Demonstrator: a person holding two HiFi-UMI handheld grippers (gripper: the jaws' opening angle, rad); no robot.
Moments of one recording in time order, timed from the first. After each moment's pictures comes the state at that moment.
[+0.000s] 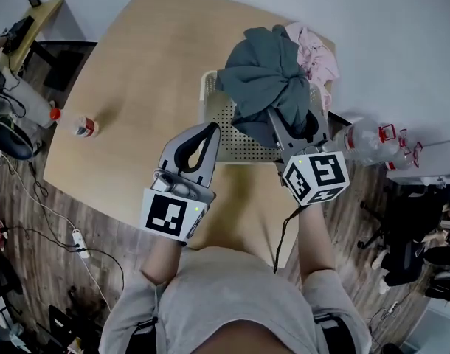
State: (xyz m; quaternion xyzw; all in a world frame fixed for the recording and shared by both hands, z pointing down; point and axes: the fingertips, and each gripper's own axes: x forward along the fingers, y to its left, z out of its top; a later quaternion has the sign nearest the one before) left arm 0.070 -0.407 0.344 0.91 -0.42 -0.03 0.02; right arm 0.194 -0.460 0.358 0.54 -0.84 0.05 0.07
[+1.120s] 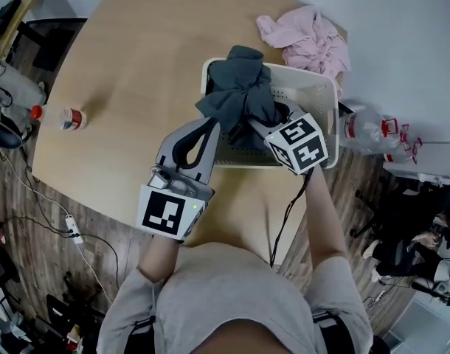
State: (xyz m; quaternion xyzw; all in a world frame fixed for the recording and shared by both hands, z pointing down) left arm 0.063 -0.442 0.392 0.90 -0.42 -0.02 0.08; right arm 0.157 -0.490 0.527 0.35 -0.85 0.15 0.36
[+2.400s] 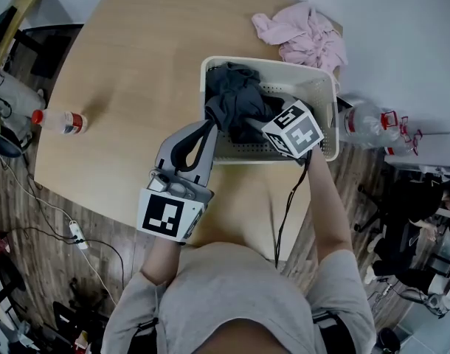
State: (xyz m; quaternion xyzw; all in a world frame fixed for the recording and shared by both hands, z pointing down) left arm 0.055 -0.431 0.395 0.91 -0.41 -0.01 0.08; right arm 0.159 -0.488 0.554 0.31 -0.84 0.16 0.42
